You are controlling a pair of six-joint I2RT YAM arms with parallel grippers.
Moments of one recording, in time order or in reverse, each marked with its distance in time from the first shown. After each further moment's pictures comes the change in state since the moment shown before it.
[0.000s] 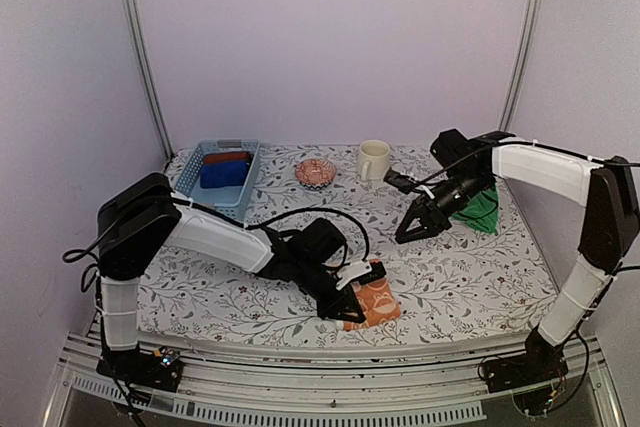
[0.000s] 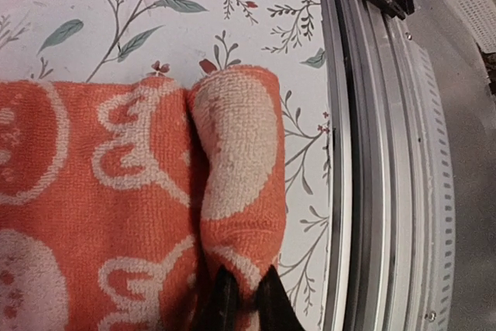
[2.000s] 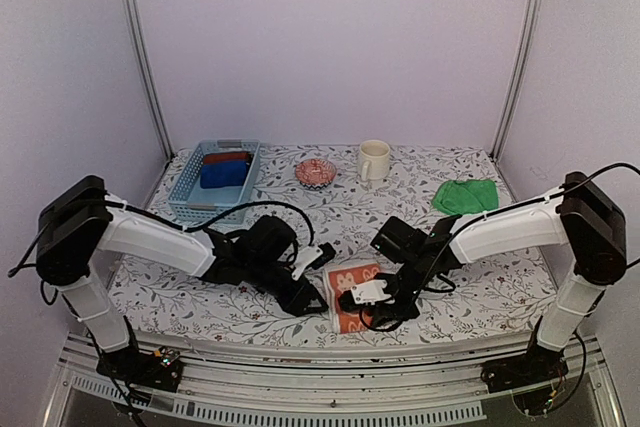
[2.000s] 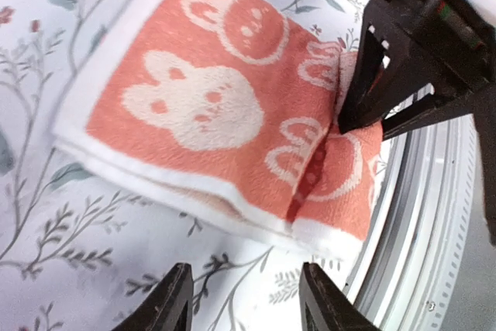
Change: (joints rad) left arm 0.080 -0.278 -0.294 0.063 -0.169 -0.253; right arm 0.475 -0.061 -0.491 0.577 0.492 -0.200
